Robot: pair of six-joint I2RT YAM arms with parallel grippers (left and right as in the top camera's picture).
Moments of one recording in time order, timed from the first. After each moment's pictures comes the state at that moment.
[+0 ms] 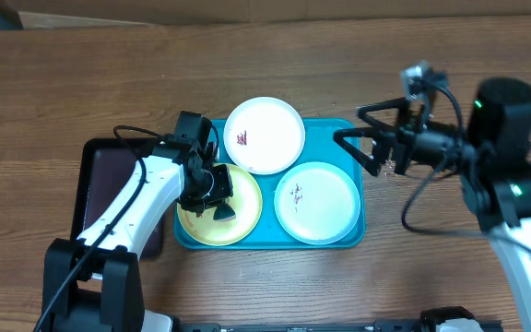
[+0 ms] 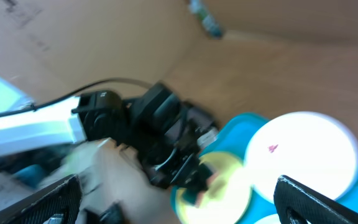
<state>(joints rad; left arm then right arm) -0.22 1.62 1.04 -0.89 0.25 -0.44 0.11 1.22 1.17 -0.47 -1.05 0.20</state>
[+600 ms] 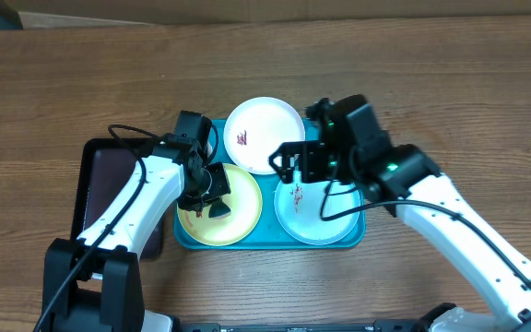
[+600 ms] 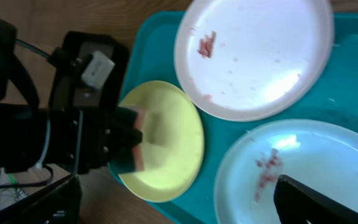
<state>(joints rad) -0.22 1.62 1.04 -0.87 0.16 -0.51 0.57 1.46 1.17 -0.57 -0.33 0.50</state>
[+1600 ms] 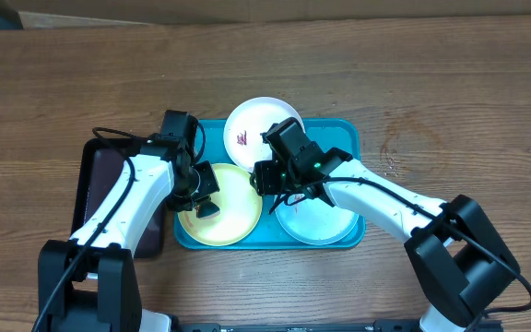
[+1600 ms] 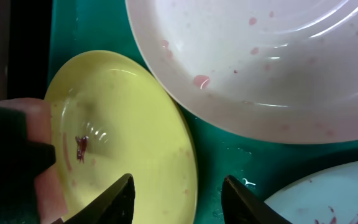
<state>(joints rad) -0.15 1.62 1.04 -0.90 0.13 -0.52 0.69 1.85 1.17 -0.36 -0.27 0.59</state>
